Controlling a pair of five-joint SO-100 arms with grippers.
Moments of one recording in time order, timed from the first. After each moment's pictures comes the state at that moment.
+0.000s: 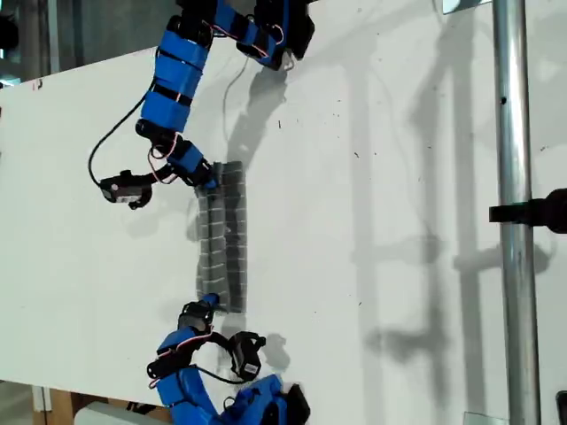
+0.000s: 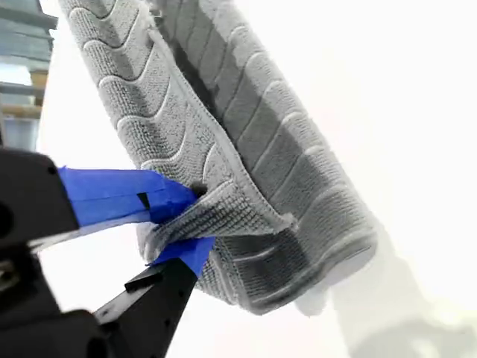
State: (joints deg) arm 0 -35.9 110.6 115.8 64.2 -45.5; arm 1 27.0 82.0 84.6 73.5 24.7
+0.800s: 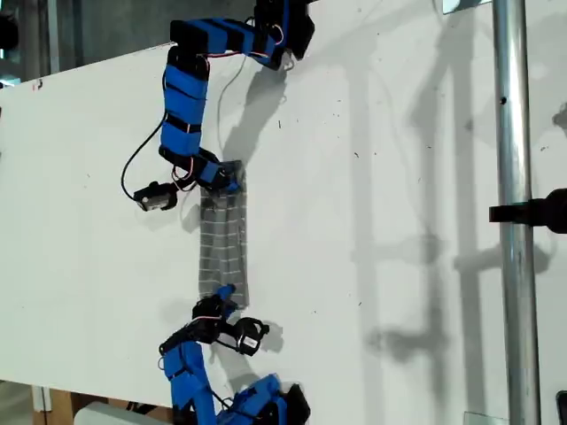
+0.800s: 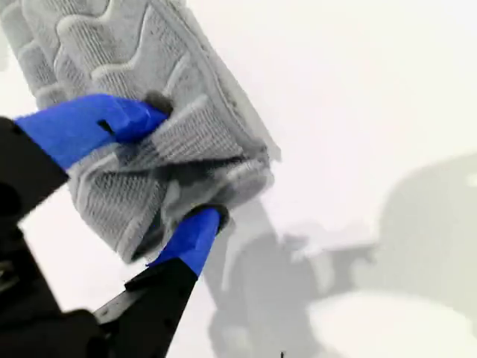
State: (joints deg) arm 0 -41.3 95.3 118.1 62.5 -49.7; arm 1 31.8 66.9 85.9 69.3 27.2
